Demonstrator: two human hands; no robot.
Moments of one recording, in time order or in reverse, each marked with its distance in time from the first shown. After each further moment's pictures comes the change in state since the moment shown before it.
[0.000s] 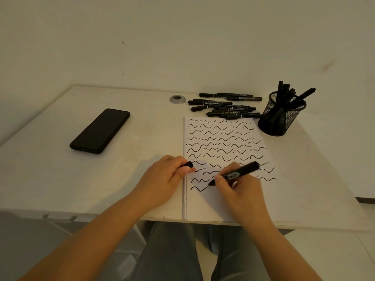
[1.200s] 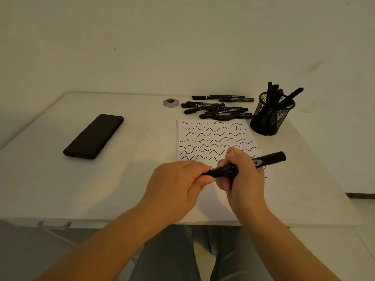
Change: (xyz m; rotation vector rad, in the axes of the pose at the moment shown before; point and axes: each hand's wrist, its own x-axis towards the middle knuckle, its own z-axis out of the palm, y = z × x) left_hand -0.014 0.079 -0.012 0.162 0.140 0.283; right_hand 0.012 -0.041 -0.014 0.859 0.077 0.134
